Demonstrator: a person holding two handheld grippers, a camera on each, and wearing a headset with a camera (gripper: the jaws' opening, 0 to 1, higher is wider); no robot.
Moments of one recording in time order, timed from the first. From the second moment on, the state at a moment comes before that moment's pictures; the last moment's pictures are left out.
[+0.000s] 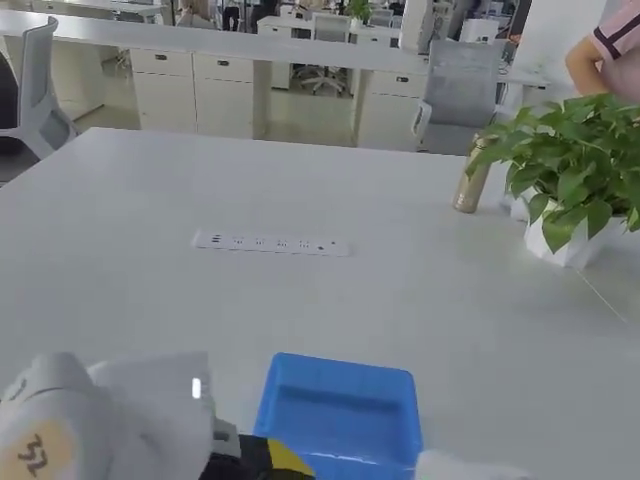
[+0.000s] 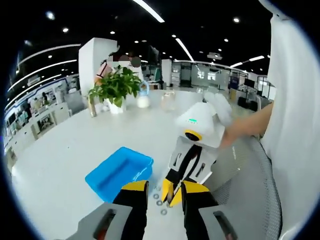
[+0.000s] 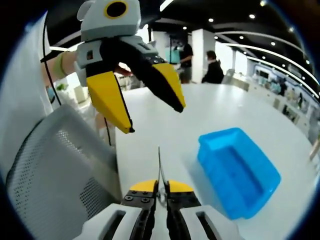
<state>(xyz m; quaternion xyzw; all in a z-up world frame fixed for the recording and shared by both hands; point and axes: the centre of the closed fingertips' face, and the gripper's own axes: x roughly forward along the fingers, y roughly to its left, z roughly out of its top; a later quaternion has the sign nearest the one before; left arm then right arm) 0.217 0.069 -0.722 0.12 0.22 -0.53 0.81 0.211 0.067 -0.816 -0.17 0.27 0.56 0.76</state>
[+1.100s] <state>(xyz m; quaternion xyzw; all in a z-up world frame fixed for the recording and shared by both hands) 0.221 0.087 -0.711 -0.07 0.09 -0.36 0.92 0.231 0.049 -0.780 -0.03 0.29 0.51 0.81</state>
